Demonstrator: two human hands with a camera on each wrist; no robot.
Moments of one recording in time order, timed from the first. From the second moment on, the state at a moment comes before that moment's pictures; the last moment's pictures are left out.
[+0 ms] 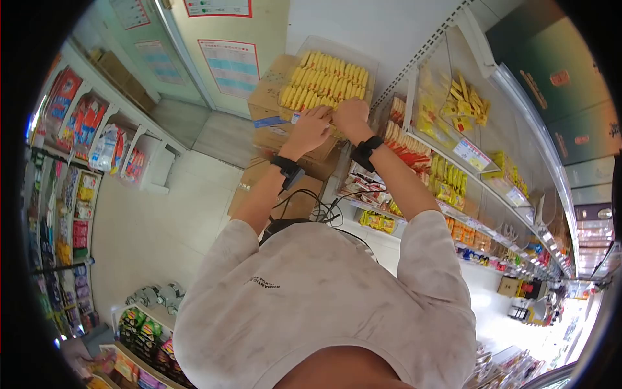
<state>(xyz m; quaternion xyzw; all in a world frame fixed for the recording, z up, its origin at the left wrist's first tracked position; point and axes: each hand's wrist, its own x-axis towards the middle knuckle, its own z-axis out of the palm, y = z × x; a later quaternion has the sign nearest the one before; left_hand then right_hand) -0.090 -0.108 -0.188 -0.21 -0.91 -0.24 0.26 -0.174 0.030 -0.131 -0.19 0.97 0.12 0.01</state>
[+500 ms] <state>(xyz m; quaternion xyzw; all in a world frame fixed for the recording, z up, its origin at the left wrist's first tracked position) -0.080 -0.093 -0.164 -0.28 -0.91 -0.21 0.20 -0.042 0.074 -0.136 -0.23 0.95 -0.06 -0.19</state>
